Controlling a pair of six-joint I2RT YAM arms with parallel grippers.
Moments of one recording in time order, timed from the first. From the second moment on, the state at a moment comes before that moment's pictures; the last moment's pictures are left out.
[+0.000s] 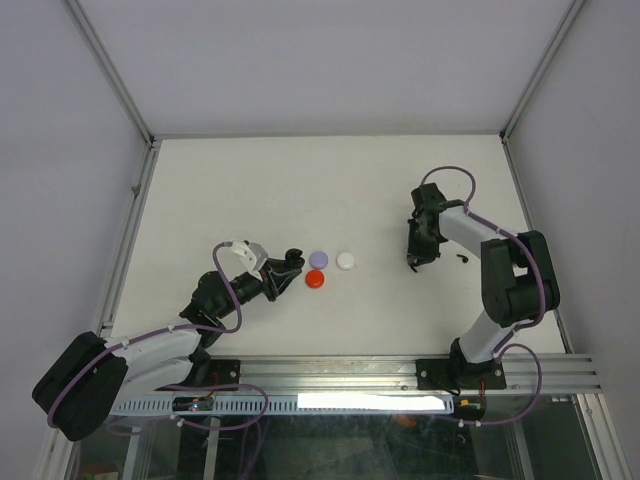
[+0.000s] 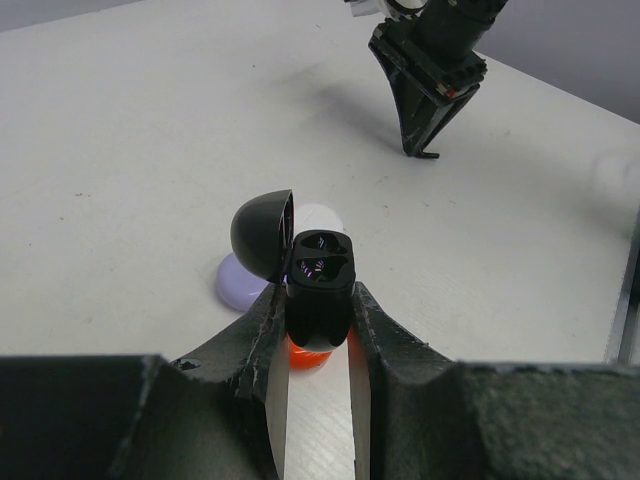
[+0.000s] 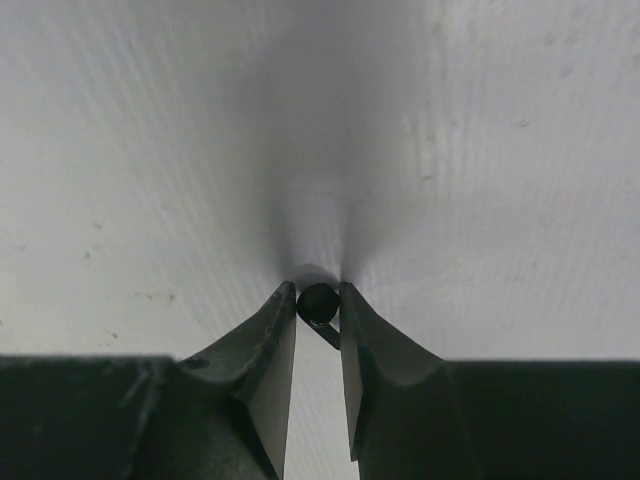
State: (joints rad) left arm -0.65 0.97 0.09 0.92 0.27 -0.16; right arm 0.23 1.67 1.00 -0.64 0.03 0.35
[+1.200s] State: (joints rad) left arm -0.65 1.00 0.08 0.99 0.33 -0.21; right arm 0.31 1.68 1.02 -0.73 0.08 0.34
